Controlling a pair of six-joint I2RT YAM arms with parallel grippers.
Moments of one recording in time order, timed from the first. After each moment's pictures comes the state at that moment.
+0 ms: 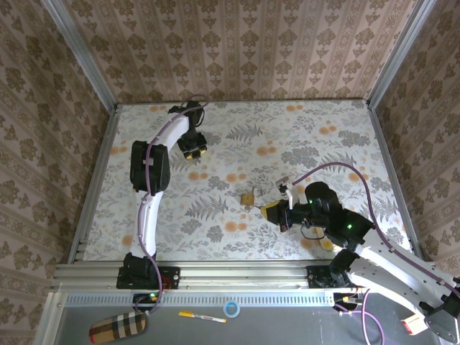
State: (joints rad) left arm -0.33 2.42 2.08 -1.12 0.02 -0.66; right arm 0.71 0.72 0.55 -0.30 -0.38 0.42
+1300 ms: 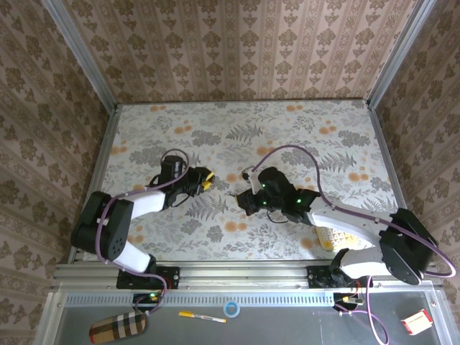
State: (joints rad) left arm -0.41 1.49 0.55 0.33 0.46 -1.49; right arm 0.82 1.33 0.75 -0.06 -0.18 0.43
